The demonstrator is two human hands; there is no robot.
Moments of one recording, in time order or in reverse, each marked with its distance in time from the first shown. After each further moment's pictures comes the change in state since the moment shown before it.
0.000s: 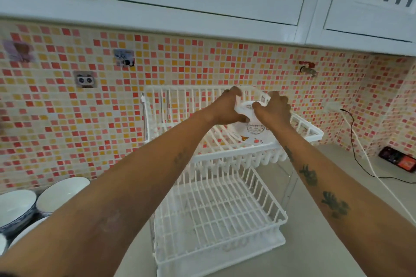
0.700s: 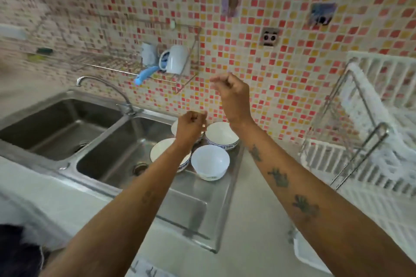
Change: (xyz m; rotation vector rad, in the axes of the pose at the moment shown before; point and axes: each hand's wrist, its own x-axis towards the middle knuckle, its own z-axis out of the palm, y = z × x) left_hand -0.367 -0.260 -0.131 -0.557 0.988 -0.810; right_hand -0.303 -0.270 0.239 1.014 -0.785 -0.406
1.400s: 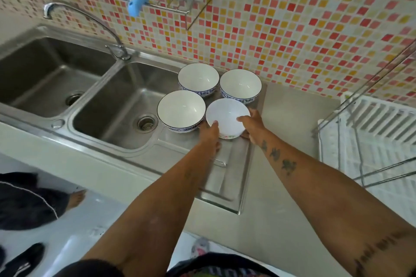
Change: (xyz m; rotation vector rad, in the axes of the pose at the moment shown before) left_hand 0.018 -0.185 0.011 -0.125 0.041 -0.699; right_hand -0.050 0.252 0.003 -0.158 0.045 0.998
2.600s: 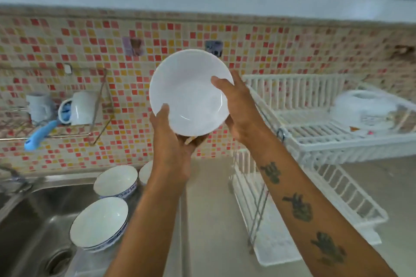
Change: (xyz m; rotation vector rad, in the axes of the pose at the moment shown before) left_hand -0.277 0.161 0.073 -0.466 -0.700 0.488; right_hand -0.256 -0.200 -0.166 0.345 0.116 -0.871
